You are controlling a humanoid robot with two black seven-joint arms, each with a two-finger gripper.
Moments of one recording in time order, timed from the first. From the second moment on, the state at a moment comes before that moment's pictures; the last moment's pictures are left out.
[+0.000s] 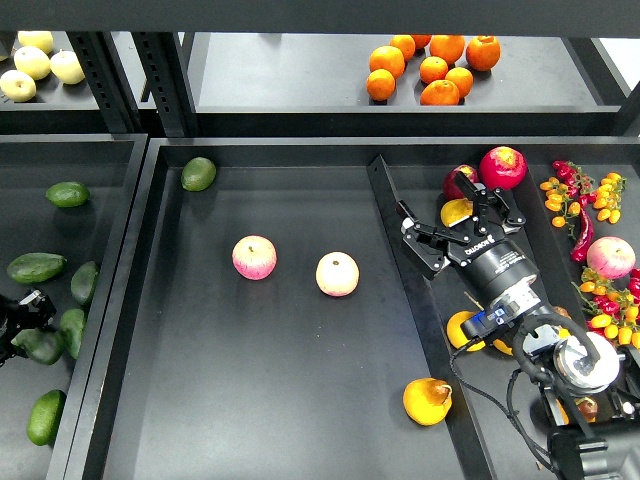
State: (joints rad) left arm -0.76 0.60 -0.08 -0.48 0.41 -0.49 0.49; right arm 0.15 0.02 1.38 1.31 0.25 0.18 -0.38
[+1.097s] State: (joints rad) left arm -0.76 0.62 -0.12 -0.49 0.44 -0.49 0.49; right arm 0.14 0.01 1.38 1.31 0.25 0.18 -0.38
